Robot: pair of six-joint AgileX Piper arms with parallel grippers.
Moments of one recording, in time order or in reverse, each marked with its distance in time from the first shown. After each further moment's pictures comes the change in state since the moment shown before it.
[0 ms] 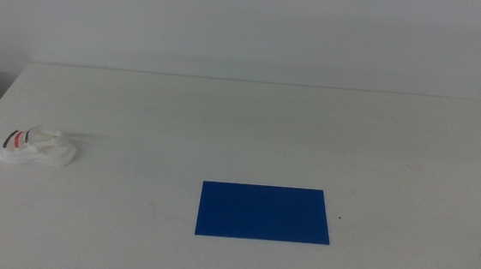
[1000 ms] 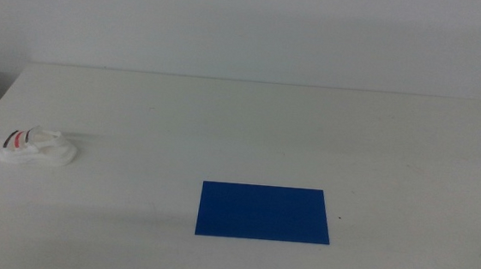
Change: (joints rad) left arm 0.000 -0.902 1.010 0.000 -0.405 0.061; right arm 0.000 0.000 0.000 0.000 0.000 0.000
